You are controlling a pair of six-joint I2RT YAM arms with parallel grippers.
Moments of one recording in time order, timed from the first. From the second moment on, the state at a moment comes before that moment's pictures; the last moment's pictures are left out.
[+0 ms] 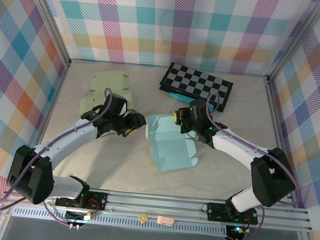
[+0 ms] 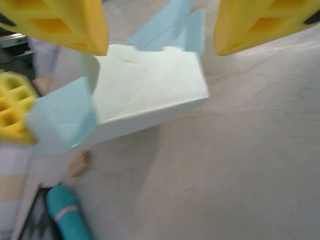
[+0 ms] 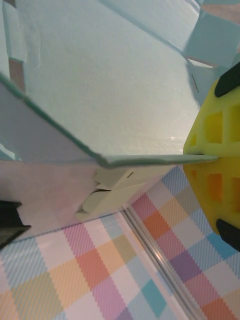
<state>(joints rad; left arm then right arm) -0.43 1.30 0.90 -0.49 0.36 -0.89 0.60 1.51 0.91 0.03 -0.10 1.85</state>
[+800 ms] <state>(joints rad) -0.46 1.33 0.70 -0.37 0.30 -0.51 0.58 1.70 0.65 0.73 -0.36 1.54</state>
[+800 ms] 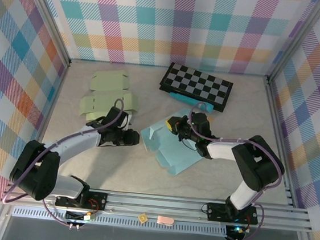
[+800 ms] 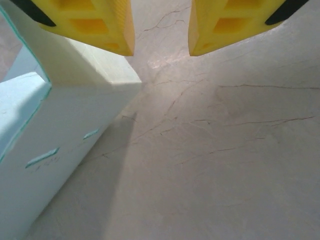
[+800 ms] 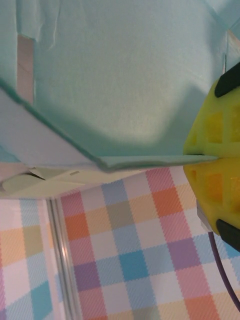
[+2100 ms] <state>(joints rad) -0.63 1.43 0.68 0.00 0.26 -0.29 0.52 1.74 0.67 0.82 -0.49 1.54</state>
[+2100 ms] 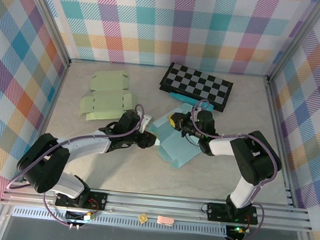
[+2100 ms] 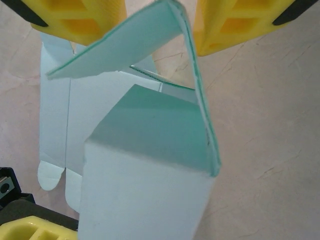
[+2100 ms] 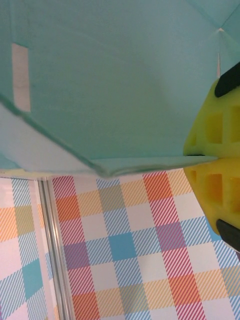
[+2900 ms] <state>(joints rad) -0.72 1.56 0.72 0.08 0.00 -0.34 0.52 1.78 0.65 0.90 -0.47 1.54</state>
